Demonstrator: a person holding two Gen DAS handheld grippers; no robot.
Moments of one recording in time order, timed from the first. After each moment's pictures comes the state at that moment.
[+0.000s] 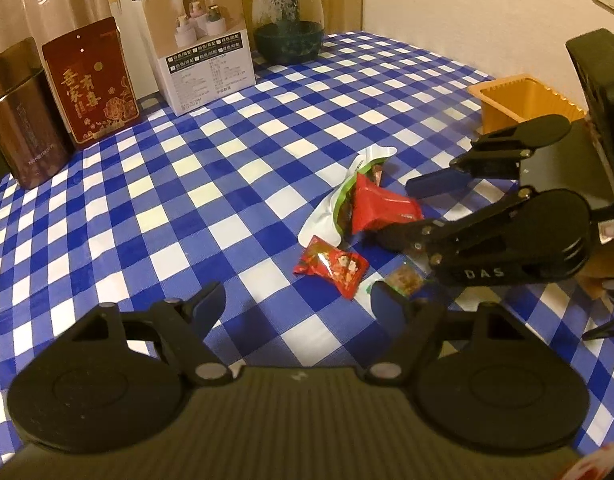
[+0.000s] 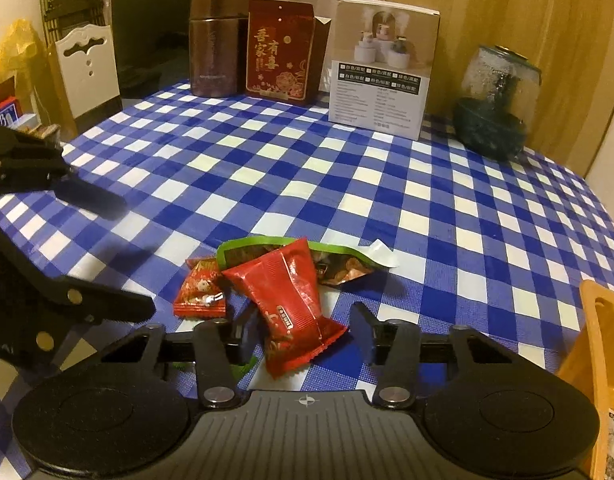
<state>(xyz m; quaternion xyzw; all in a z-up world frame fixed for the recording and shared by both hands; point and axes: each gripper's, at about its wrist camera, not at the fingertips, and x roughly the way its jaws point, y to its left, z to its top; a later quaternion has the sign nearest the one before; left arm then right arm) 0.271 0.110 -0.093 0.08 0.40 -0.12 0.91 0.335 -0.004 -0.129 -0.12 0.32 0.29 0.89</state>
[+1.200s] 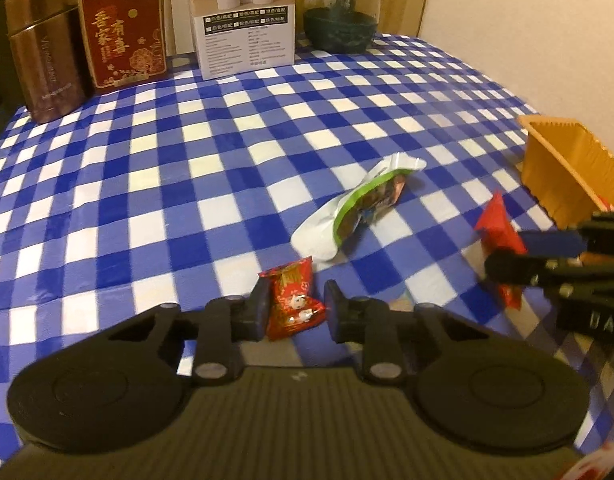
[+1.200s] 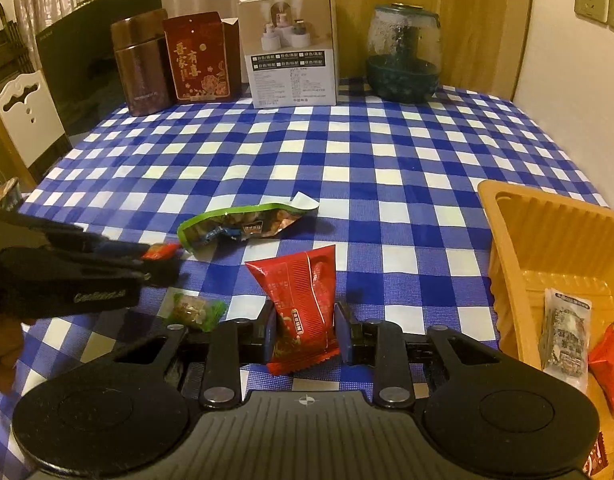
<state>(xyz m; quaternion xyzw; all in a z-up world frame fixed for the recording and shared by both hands) 0.288 0.094 -0.113 -0.01 0.42 -0.04 0.91 0.303 -0.051 -0.104 -0.03 0.38 0.20 0.90</state>
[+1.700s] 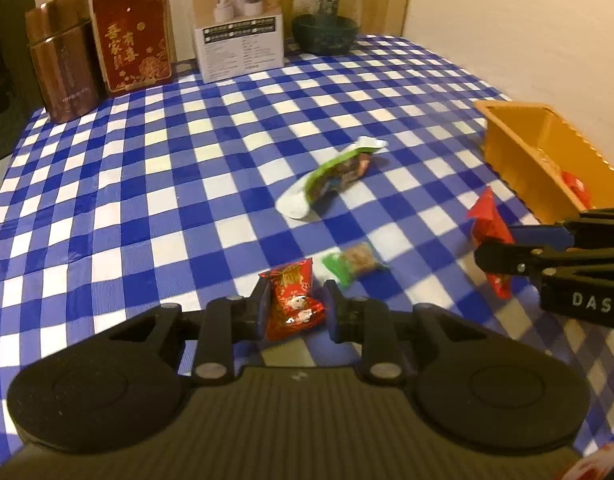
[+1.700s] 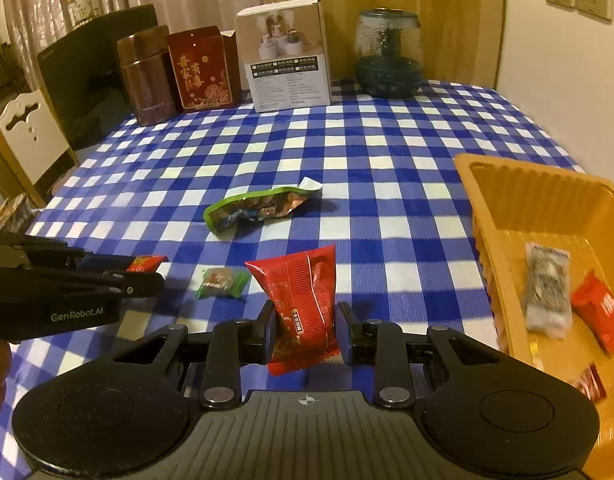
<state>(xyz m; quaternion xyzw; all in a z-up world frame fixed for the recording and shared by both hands) 0.231 0.080 -0.084 0.01 0.41 -0.05 0.91 0.253 -0.066 -0.091 0.01 0.38 0.20 0.91</state>
